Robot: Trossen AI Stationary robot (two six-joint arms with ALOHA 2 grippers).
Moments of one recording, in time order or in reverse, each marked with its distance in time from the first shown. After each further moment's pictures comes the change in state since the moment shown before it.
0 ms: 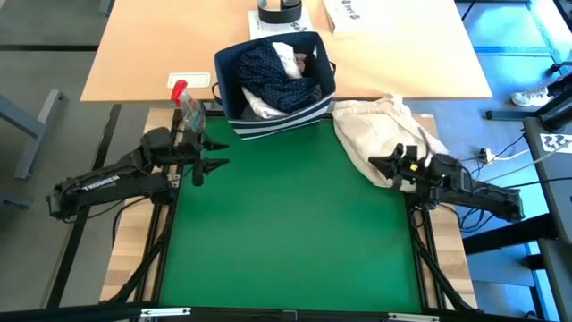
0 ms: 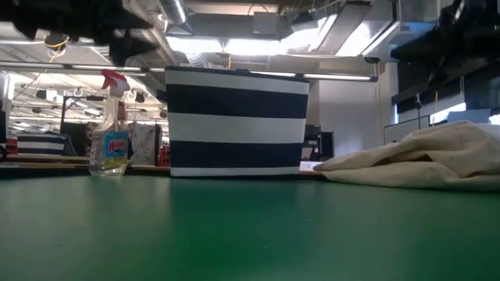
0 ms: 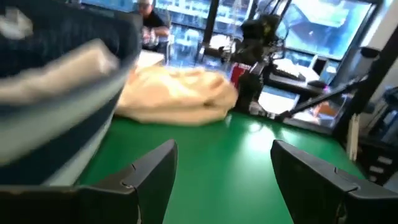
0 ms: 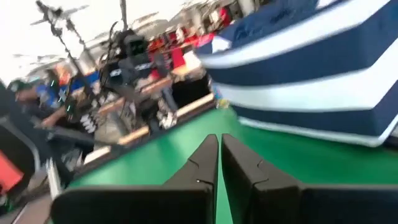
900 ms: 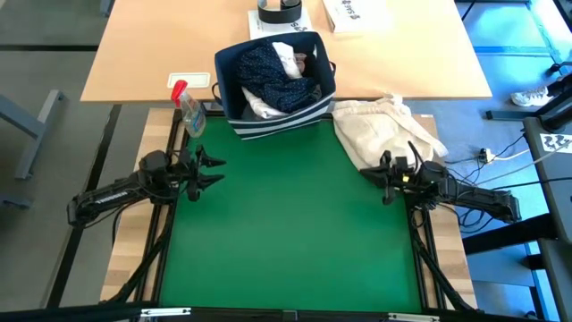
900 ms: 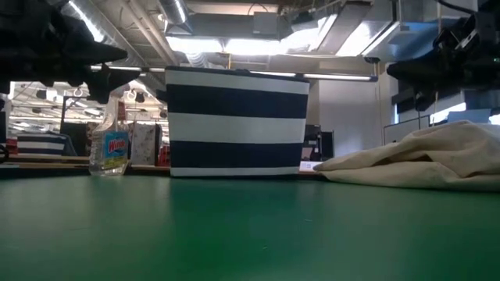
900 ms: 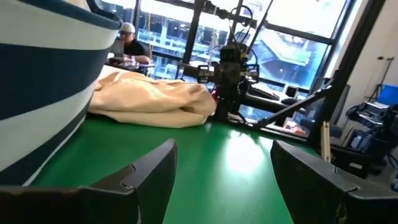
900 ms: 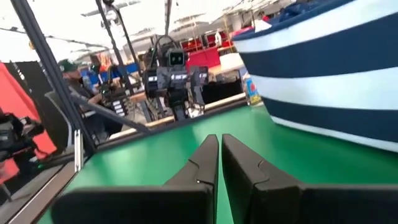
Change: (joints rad) left arm -0.068 -0.475 -0.432 0.140 -0.007 -0.100; right arm 0.000 -0.067 -0.256 0.276 -0.163 -0.110
